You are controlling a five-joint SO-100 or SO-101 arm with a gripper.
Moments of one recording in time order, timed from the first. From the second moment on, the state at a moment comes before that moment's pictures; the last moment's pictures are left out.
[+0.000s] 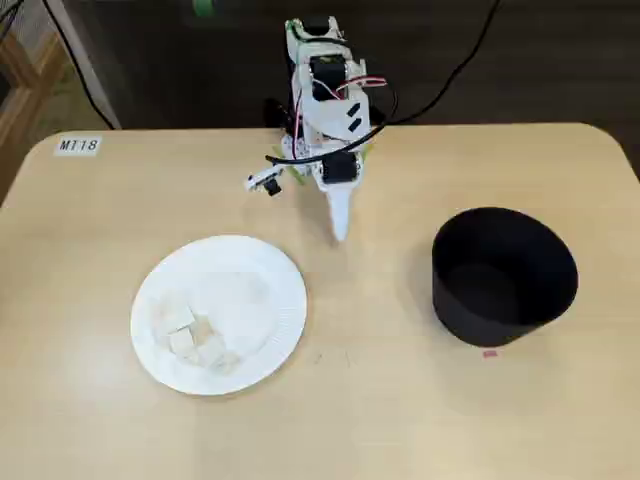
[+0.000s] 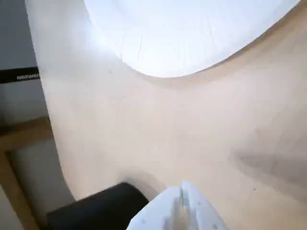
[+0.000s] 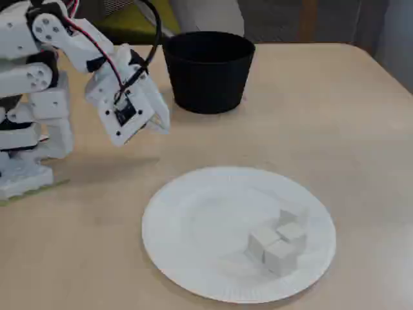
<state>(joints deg) -6.2 186.0 170.4 62.0 -5.6</state>
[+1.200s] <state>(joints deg) 16.3 121.7 106.4 81.1 -12.4</state>
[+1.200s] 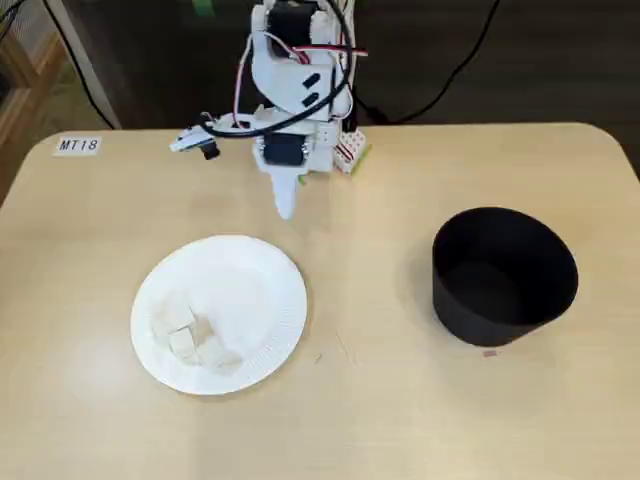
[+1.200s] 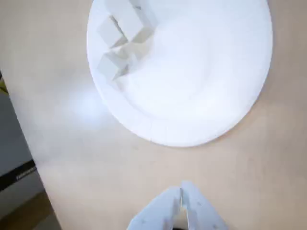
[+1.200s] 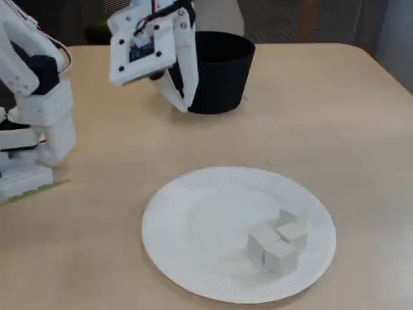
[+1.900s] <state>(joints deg) 20.1 94.0 91.5 77.3 -0.9</state>
